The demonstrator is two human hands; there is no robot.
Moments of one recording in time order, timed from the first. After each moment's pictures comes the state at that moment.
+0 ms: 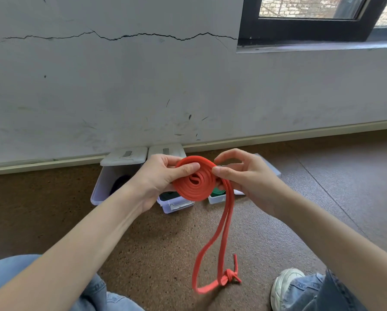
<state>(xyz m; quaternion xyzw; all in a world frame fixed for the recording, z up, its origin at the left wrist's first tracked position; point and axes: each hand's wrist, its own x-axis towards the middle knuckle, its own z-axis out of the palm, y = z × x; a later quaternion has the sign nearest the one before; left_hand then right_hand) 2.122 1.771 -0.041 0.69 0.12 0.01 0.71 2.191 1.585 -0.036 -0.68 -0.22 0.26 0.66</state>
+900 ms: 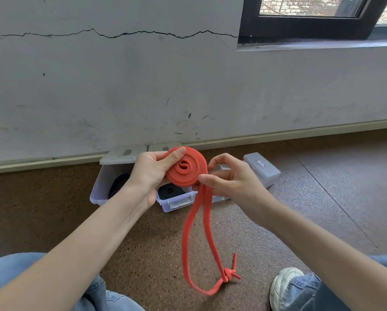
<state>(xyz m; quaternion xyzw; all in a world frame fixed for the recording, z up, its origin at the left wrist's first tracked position) 2.129 1.767 -0.045 0.60 0.21 0.12 0.76 2.174 1.599 -0.047 -0.67 -0.23 0.25 0.66</state>
